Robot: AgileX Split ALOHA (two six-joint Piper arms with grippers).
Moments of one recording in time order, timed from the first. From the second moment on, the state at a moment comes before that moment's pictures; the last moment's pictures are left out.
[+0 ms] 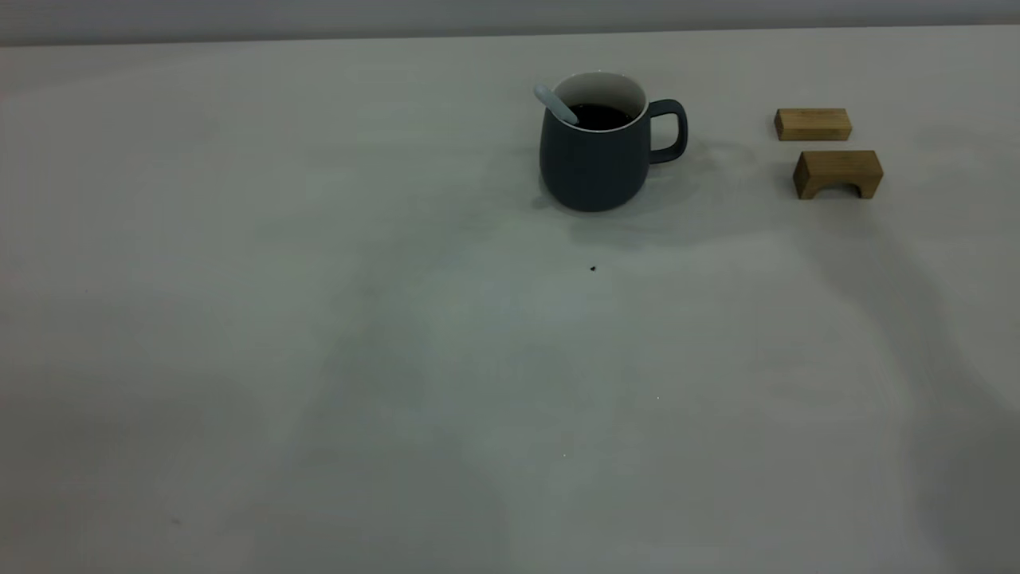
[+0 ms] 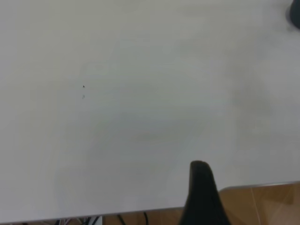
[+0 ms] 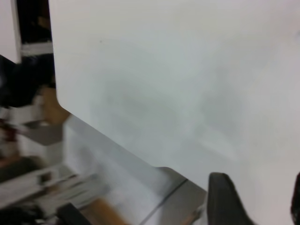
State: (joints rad) left arm -0.01 -0.02 -0.49 -0.06 1.14 0.04; right arm 0.19 2.07 -1.74 0.82 1.20 -0.26
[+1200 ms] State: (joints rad) left arm -0.01 -0.02 -0.49 -0.06 1.14 0.04; right arm 0.25 0.83 -1.19 0.38 1.24 -0.20
